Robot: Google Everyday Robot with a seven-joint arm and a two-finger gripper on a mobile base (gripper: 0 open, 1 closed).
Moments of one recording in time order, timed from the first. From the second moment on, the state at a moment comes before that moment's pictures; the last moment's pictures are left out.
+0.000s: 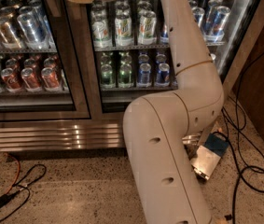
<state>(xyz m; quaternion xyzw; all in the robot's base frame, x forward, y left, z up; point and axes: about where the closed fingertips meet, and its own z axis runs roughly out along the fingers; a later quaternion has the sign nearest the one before) 0.725 0.162 1.039 -0.64 0.44 0.37 0.51</state>
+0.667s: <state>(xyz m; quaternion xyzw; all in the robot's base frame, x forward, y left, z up) 0.725 0.162 1.039 -0.64 0.44 0.37 0.51</state>
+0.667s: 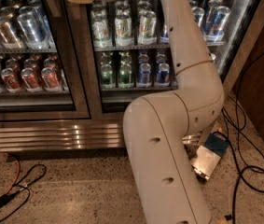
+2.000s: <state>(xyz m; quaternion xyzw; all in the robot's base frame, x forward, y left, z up) 0.722 0.162 1.035 -0.65 0.43 0.38 0.51</state>
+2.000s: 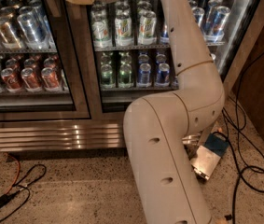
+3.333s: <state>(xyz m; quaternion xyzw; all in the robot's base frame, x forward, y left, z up) 0.721 0.161 1.037 -0.64 0.43 0.38 0.51</state>
